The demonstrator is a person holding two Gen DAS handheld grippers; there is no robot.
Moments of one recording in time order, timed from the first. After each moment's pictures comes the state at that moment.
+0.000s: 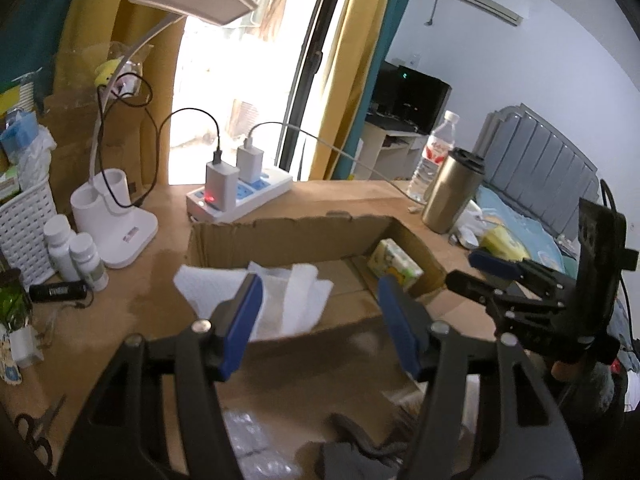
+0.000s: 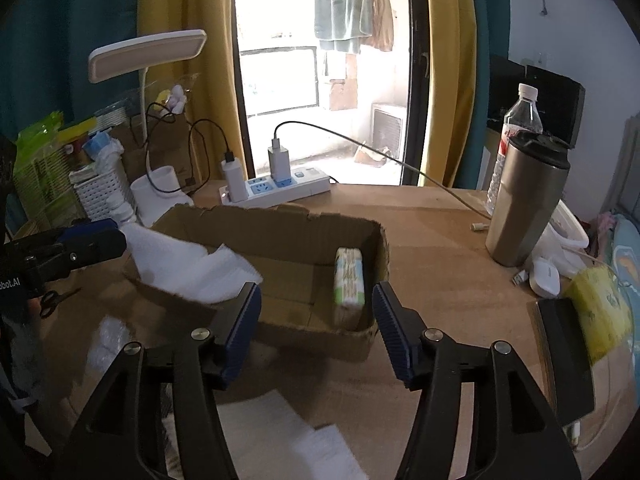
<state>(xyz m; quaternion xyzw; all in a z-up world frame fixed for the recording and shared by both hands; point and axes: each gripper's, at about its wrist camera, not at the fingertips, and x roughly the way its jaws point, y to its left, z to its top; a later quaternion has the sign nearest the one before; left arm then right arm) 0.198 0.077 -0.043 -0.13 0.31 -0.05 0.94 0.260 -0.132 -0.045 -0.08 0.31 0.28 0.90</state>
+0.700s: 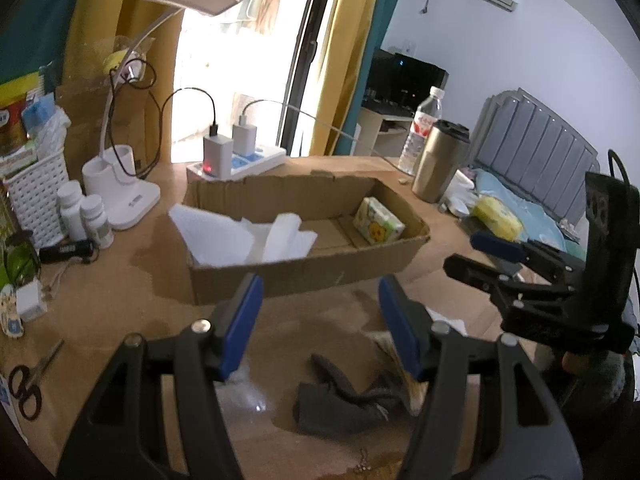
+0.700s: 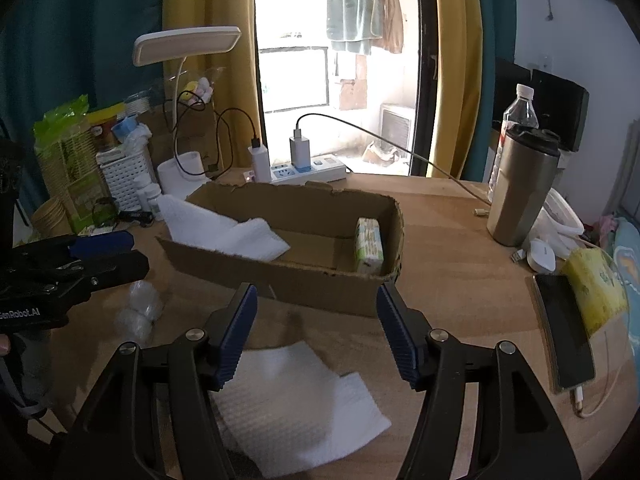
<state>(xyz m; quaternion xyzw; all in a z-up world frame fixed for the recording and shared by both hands) 0.151 0.051 -0.056 -0.12 0.32 -0.04 0.94 0.209 -0.140 -0.045 -0.09 0.31 0.29 0.90</state>
